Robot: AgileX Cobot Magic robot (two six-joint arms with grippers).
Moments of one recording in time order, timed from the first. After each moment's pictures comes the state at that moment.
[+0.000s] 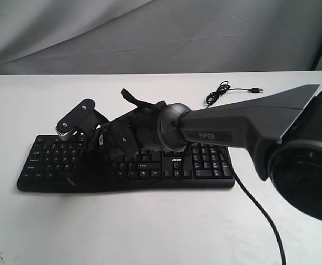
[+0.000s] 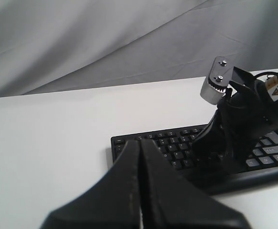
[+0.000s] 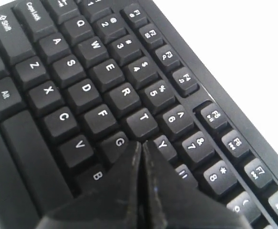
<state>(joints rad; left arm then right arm) -0.20 0.00 0.00 0.04 0.26 -0.02 0.84 2.32 -1.62 0.11 0.25 -0.28</state>
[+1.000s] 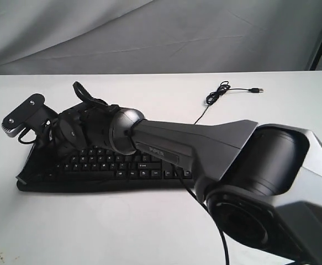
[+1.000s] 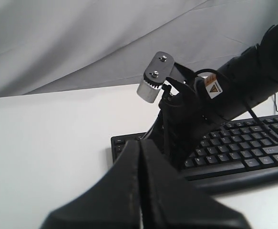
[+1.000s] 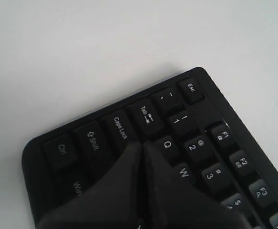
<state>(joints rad) -0.20 0.00 0.00 0.04 0.26 -0.02 0.93 2.54 -2.11 0.14 0.47 -0.29</state>
